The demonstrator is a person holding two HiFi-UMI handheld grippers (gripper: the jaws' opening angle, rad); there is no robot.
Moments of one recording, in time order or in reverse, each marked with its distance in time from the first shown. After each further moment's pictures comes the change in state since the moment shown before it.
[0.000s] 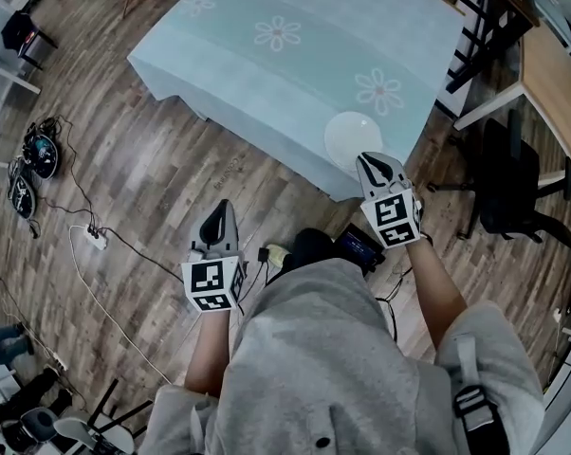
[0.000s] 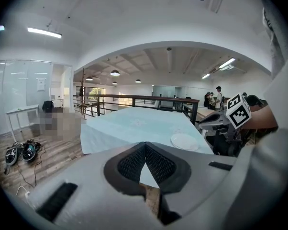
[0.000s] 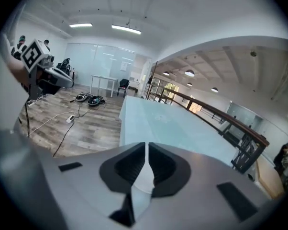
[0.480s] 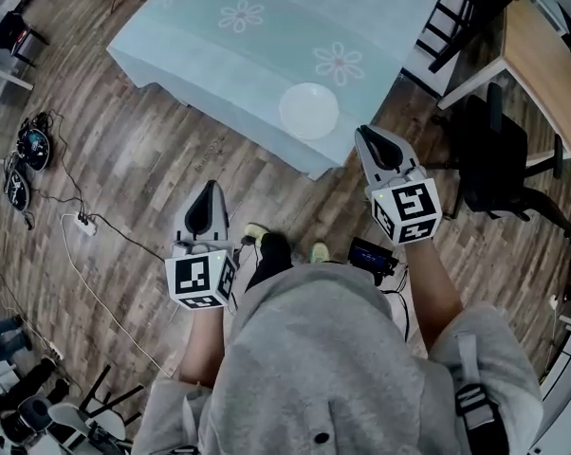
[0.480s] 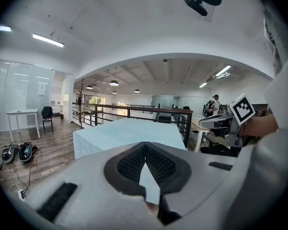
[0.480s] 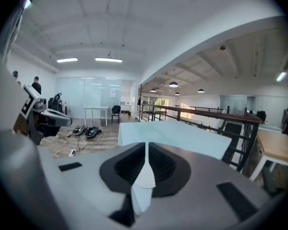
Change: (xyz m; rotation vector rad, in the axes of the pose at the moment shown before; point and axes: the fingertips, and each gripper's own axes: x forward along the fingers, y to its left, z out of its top) left arm -0.045 -0.112 0.054 -0.005 -0.130 0.002; right arm -0.132 -0.061 0.018 0.271 -0.249 -0.014
